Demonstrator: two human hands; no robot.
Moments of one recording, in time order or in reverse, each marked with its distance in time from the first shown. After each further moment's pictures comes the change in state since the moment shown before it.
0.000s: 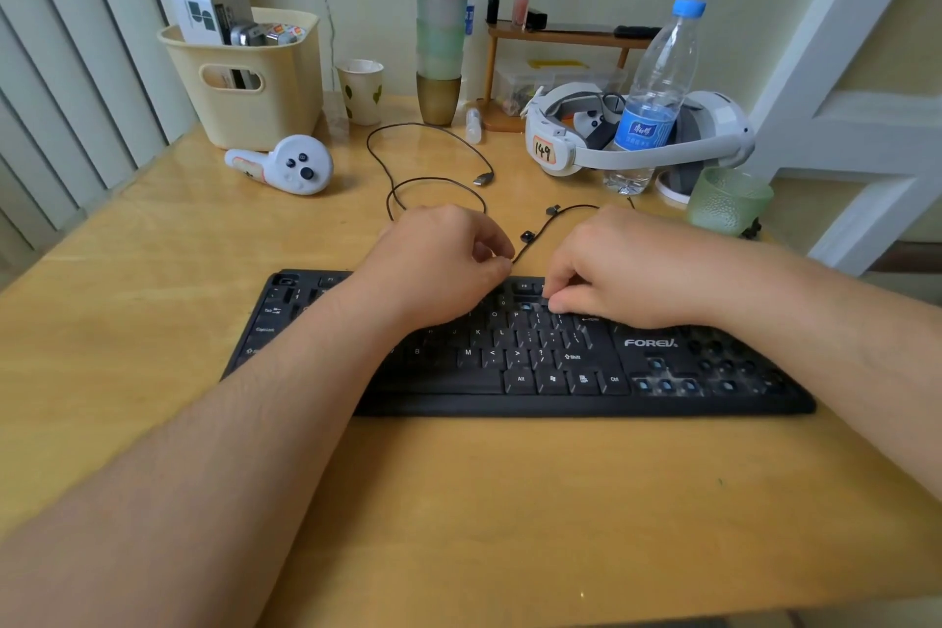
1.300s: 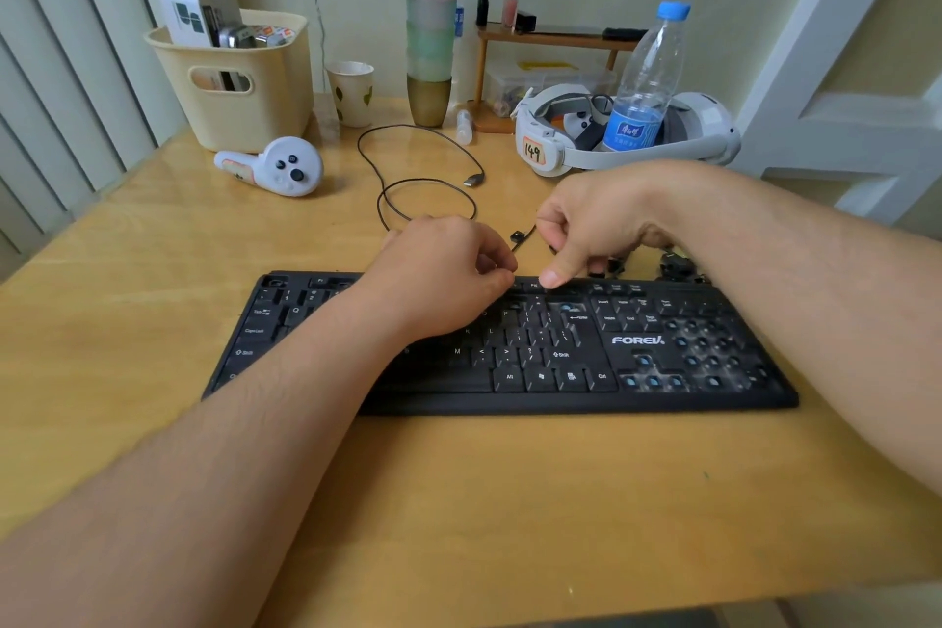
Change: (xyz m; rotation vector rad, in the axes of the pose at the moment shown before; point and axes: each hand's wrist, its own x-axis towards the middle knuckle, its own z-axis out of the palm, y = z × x) left_hand 0.000 0.006 0.009 0.034 -0.035 0.031; right_hand 0.048 0.030 -0.018 0.524 -0.289 0.325
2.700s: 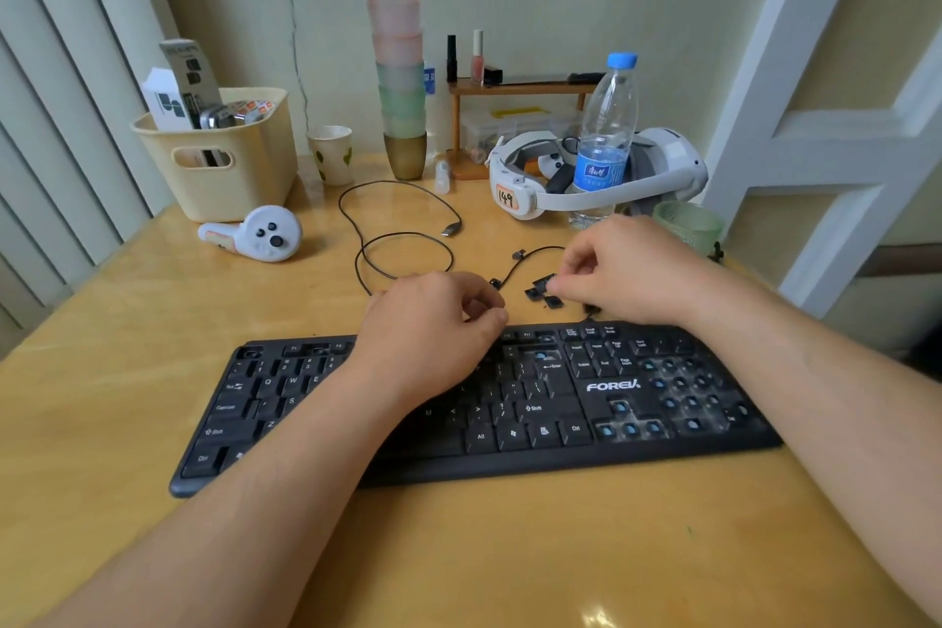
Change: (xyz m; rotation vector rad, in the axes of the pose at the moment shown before) left_hand -0.005 0.030 0.003 -0.052 0.059 -0.106; right_hand -0.031 0.053 0.015 -0.097 0.582 -0.126
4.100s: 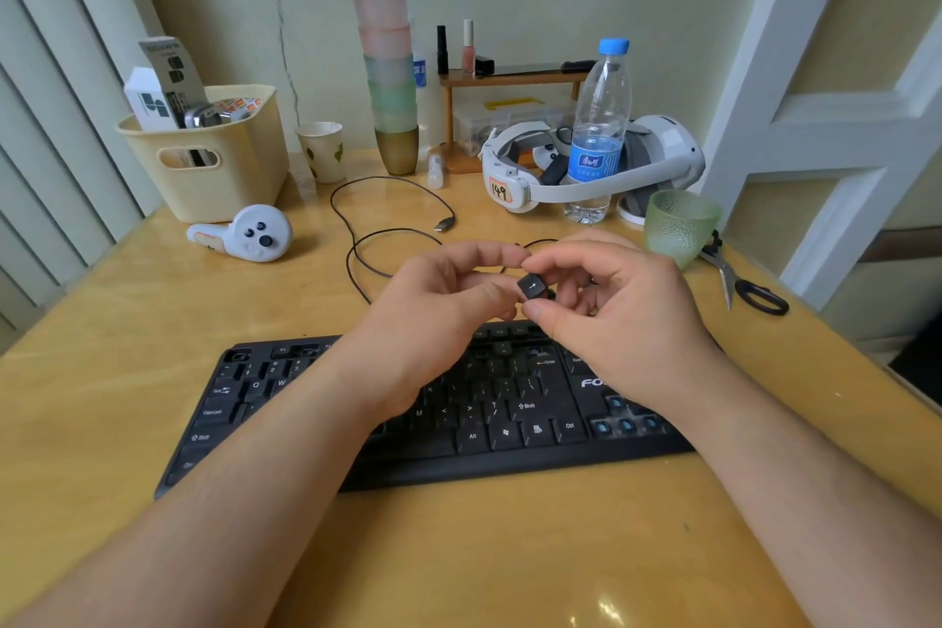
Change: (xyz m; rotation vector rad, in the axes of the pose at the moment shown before) left_hand -0.006 0.015 -0.007 -0.950 -0.215 0.036; right_hand -0.051 -0.019 0.044 0.785 0.416 -0.286
